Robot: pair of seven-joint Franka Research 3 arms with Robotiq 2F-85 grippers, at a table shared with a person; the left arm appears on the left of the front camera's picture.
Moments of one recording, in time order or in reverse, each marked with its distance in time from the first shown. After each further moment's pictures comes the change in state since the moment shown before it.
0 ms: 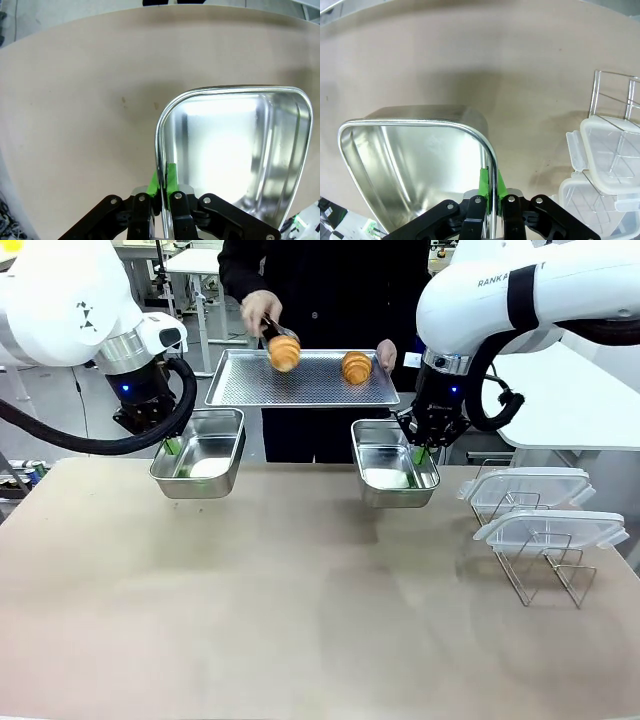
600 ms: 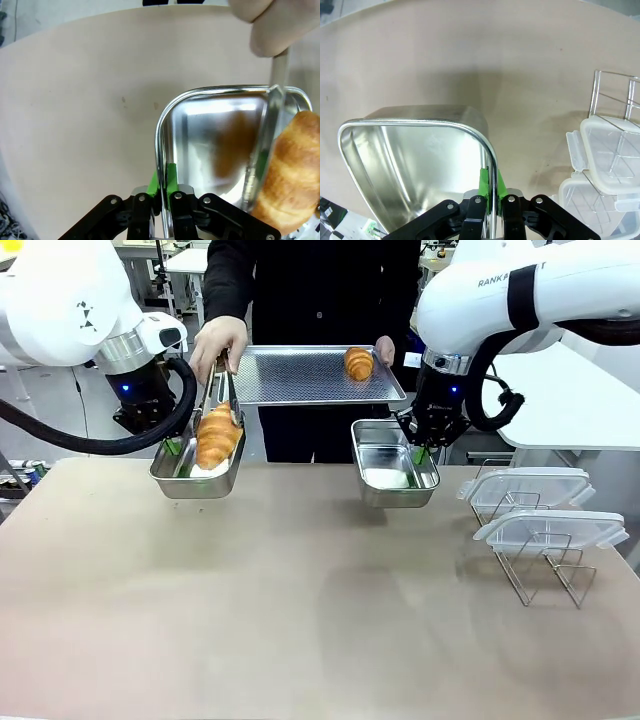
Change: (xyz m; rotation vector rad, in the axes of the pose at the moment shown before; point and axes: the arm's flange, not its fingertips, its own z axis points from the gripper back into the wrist) left arm 0.000 0.000 0.000 0.000 0.000 0.000; right arm 0.000 0.000 0.000 0.000 0.000 0.000
